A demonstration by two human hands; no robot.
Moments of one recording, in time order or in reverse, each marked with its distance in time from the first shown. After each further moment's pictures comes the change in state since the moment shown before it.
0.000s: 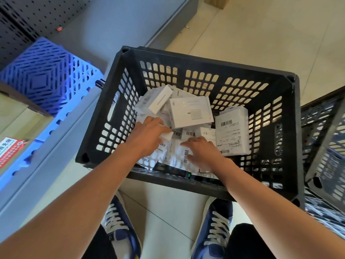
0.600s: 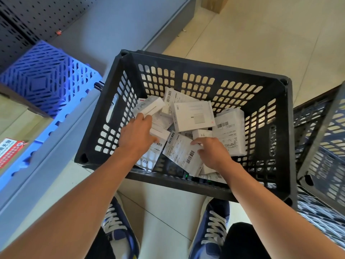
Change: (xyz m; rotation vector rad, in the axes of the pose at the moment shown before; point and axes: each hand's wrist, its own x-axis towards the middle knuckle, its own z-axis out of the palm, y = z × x) left_hand -0.012 0.005 -0.007 -0.040 0.243 -0.273; right_hand -0.021 0.020 -0.011 0.248 0.152 0.204
